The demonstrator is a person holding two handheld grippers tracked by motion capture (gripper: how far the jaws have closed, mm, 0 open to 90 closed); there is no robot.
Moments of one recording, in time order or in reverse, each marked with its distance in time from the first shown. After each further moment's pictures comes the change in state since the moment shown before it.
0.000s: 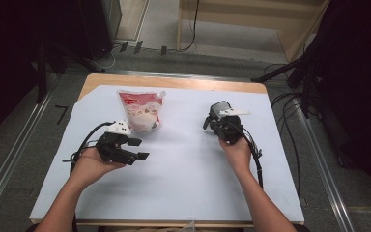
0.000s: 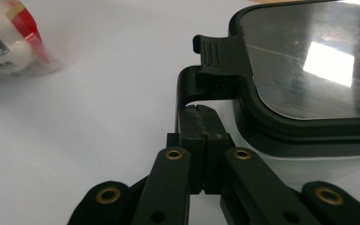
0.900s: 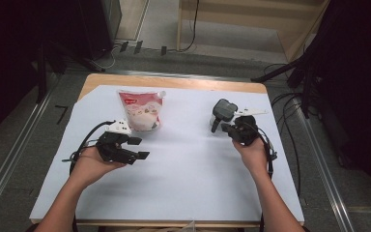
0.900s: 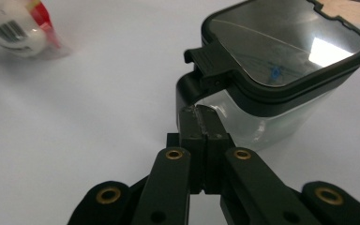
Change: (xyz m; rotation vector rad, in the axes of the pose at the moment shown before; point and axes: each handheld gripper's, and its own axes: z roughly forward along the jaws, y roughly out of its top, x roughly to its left) left arm -0.004 0.006 -0.004 0.002 0.023 0.016; right arm -0.025 -0.001 -0.037 0.041 0.027 -0.019
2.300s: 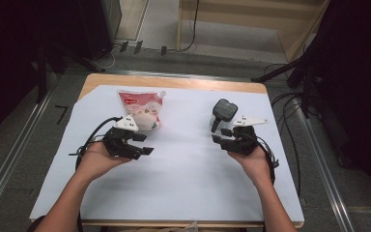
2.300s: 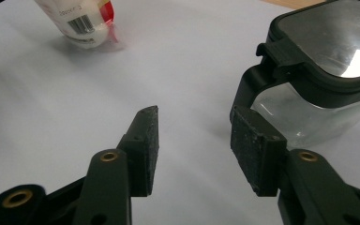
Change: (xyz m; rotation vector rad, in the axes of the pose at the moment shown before) left arm 0.004 0.011 0.014 0.032 0.022 0.051; right arm 0.026 -0.014 -0.021 -0.051 0.112 -0.070
